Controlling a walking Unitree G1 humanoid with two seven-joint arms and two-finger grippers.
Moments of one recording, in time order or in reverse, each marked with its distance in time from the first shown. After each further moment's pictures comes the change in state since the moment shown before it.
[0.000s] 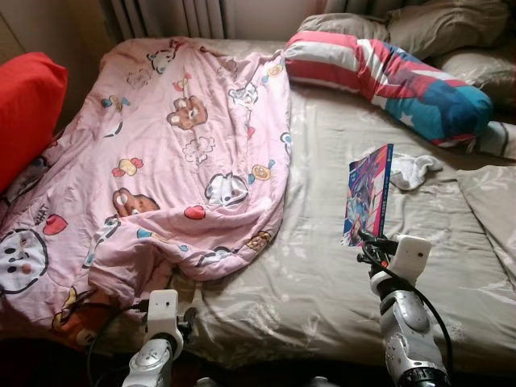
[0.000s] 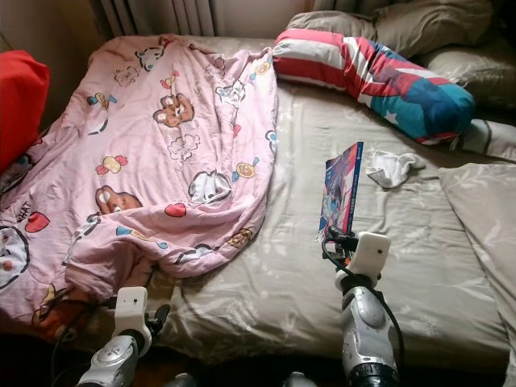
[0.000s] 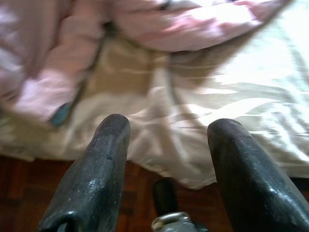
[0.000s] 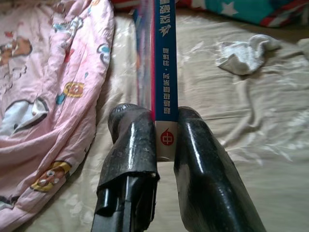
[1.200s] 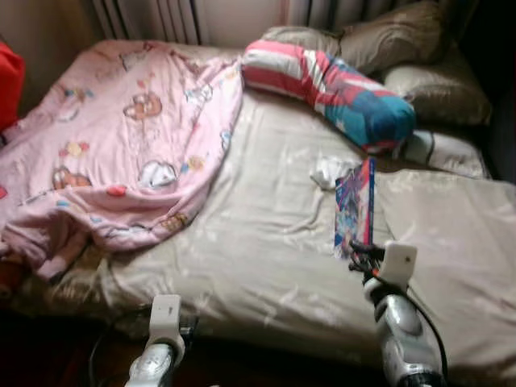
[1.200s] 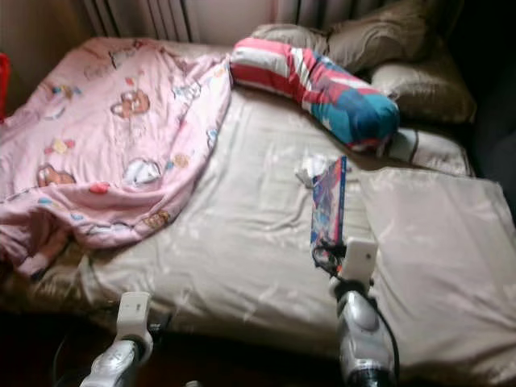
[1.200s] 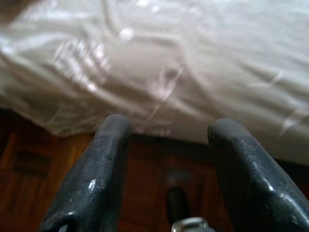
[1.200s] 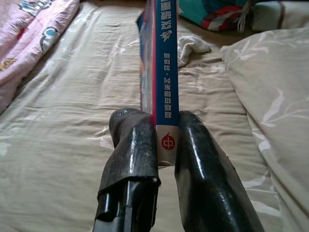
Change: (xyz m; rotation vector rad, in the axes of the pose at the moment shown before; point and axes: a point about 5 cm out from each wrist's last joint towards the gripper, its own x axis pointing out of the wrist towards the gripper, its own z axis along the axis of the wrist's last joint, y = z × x) left arm 0.001 0.005 0.004 0.034 -0.010 -0.015; right arm -0.003 0.006 -0.014 -0.054 0.083 0.021
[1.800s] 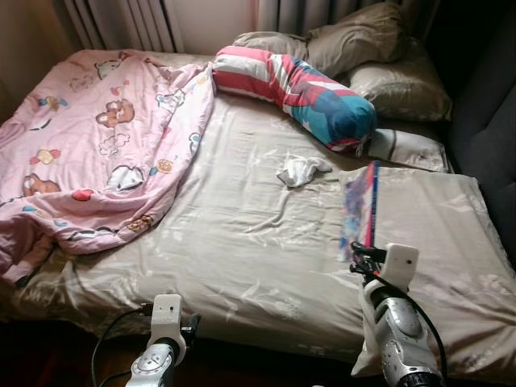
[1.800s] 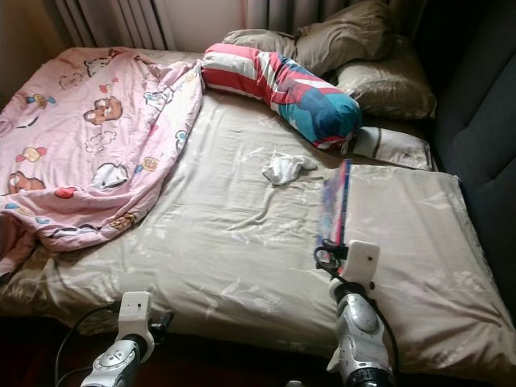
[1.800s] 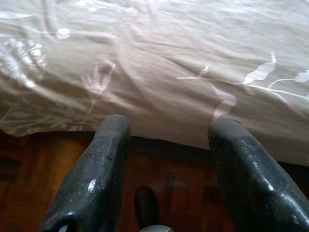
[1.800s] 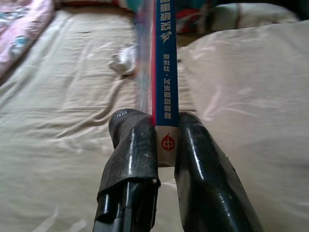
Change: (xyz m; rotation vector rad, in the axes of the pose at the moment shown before) left arm 0.000 -0.008 -0.002 -0.017 0.004 -0.021; right arm -0.001 -0.002 -0.003 0.008 0.012 0.002
